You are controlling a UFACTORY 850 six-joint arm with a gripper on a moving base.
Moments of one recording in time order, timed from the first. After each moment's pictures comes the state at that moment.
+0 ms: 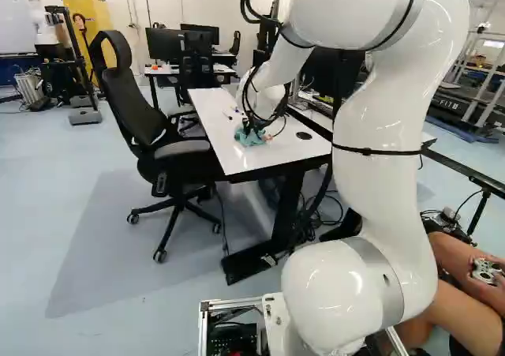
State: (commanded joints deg) arm 6.3 -21.7 -59.5 0.3 2.7 0.0
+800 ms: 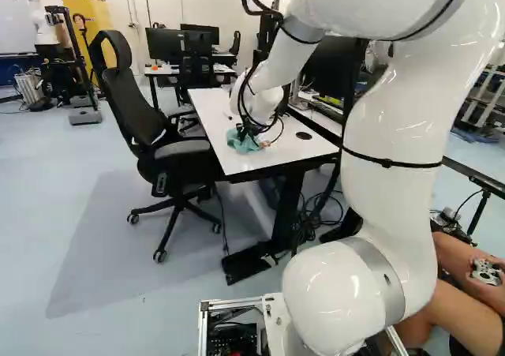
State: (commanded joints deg) arm 8.8 -13.8 -49.9 0.3 2.7 0.0
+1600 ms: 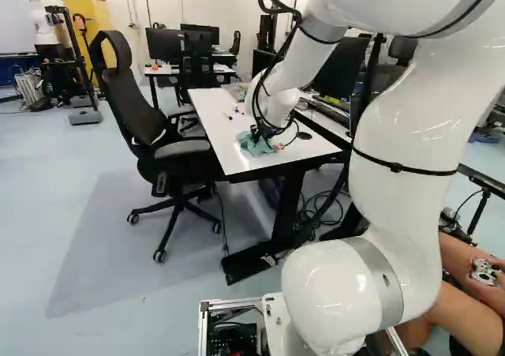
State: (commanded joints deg) arm 3.4 -11.6 -47.2 0.3 2.7 0.0
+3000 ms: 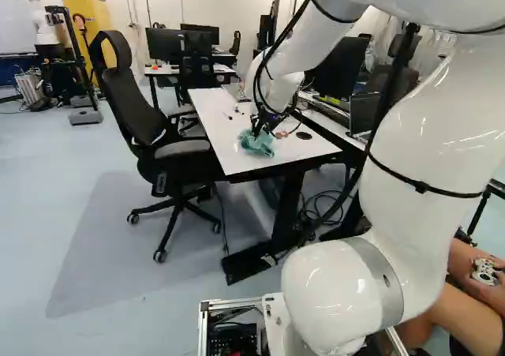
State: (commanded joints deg) arm 4.6 -3.6 -48.1 0.3 -10.6 0.0
